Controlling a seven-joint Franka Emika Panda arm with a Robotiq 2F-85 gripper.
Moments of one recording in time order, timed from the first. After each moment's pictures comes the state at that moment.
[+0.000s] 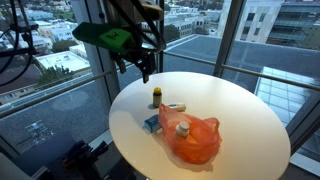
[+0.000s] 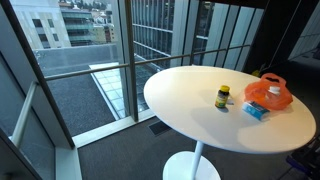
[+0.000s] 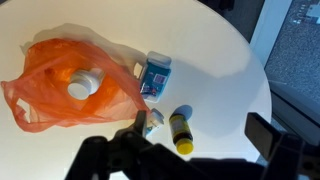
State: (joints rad) arm 0.00 -0.58 -0.24 -2.53 0.01 2.06 -0.38
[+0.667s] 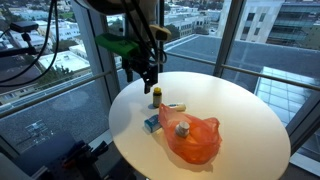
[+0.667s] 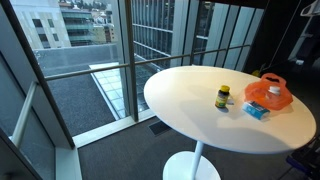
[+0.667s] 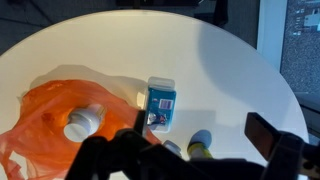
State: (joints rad) arm -0.03 -0.34 -0.17 -2.41 0.01 1.99 -0.16
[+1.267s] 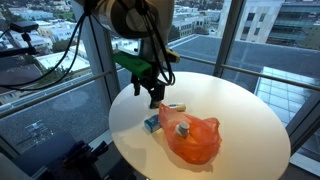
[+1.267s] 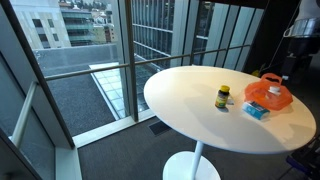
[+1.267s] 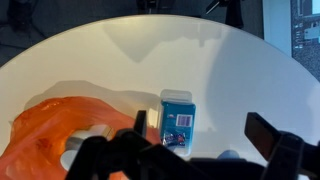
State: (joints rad) arm -0.06 -0.14 -0.17 -2.36 0.01 2.02 -0.14
